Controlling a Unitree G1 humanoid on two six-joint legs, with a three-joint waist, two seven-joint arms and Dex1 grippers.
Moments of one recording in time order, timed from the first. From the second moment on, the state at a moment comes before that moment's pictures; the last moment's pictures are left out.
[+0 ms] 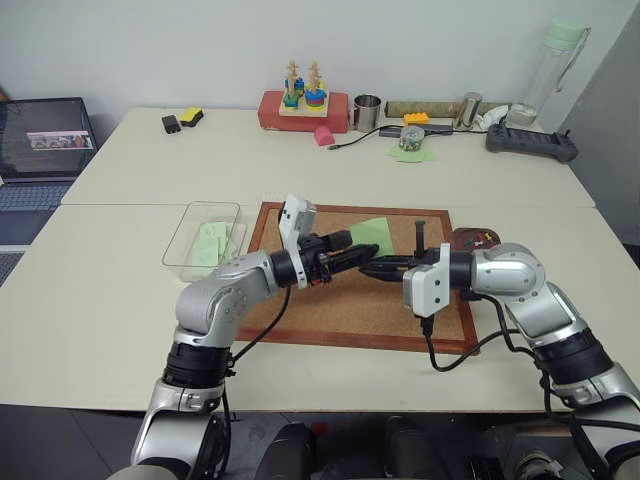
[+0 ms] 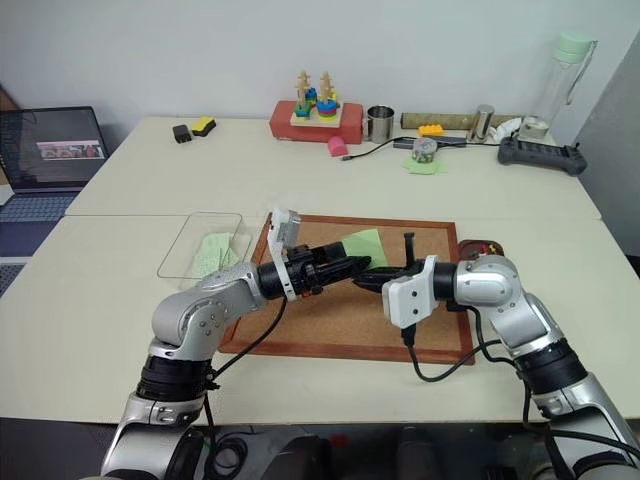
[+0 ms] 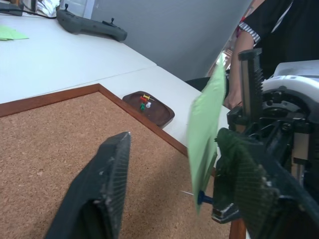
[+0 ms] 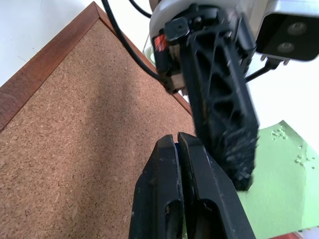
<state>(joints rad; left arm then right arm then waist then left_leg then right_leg) -0.53 0.29 -0.03 -0.07 -0.62 0.76 -0.77 -0.55 -0.62 0.30 0.00 -0.10 -0.47 0.96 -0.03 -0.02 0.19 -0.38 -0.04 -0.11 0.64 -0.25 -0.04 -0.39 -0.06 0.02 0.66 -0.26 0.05</state>
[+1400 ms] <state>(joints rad) -0.49 0.25 -0.07 0.00 -0.45 0.59 -0.68 -0.41 -0.71 -0.02 0.00 0.01 0.11 0.77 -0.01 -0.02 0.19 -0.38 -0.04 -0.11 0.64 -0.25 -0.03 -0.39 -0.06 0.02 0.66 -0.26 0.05</state>
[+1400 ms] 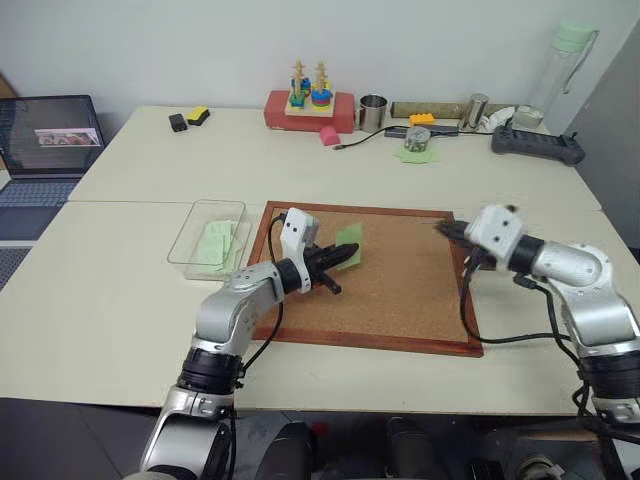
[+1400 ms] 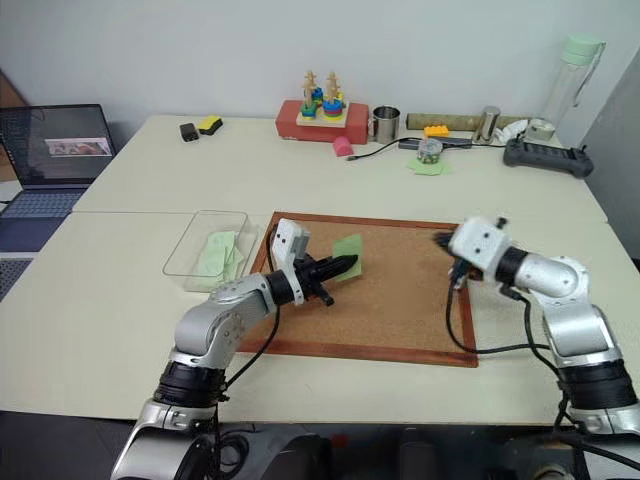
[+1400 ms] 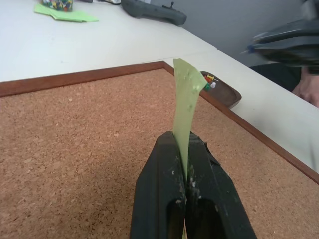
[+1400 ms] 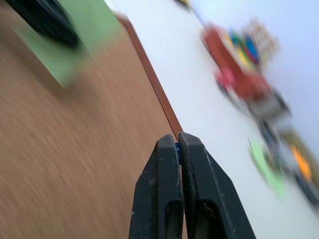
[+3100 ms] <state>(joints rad) -0.42 0.63 0.29 -0.09 -0.36 0.74 -0.36 -0.64 -0.72 0.10 -0.21 0.40 0.53 1.05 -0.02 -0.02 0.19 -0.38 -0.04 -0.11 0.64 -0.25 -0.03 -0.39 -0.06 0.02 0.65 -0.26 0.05</state>
